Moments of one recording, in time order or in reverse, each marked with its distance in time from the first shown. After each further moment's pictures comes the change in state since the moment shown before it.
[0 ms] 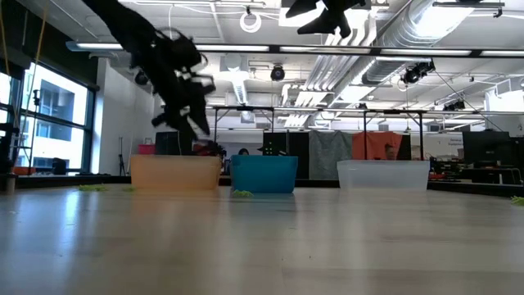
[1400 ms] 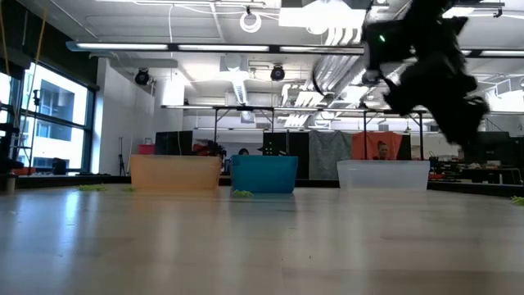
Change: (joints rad) left arm -0.365 -0.626 0.000 0.531 0.165 0.252; right arm 0.084 0.026 -0.350 -0.988 -0.581 0.501
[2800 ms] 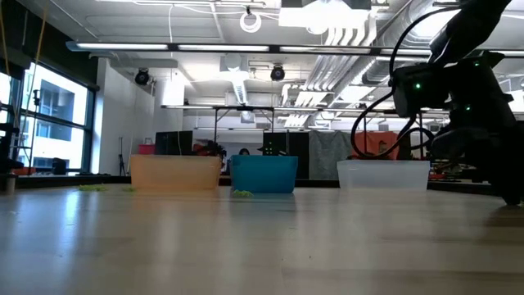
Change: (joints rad) left arm 0.000 0.000 0.000 -0.006 0.000 -0.025; right arm 0.039 0.003 -0.326 0.161 0.079 0.358
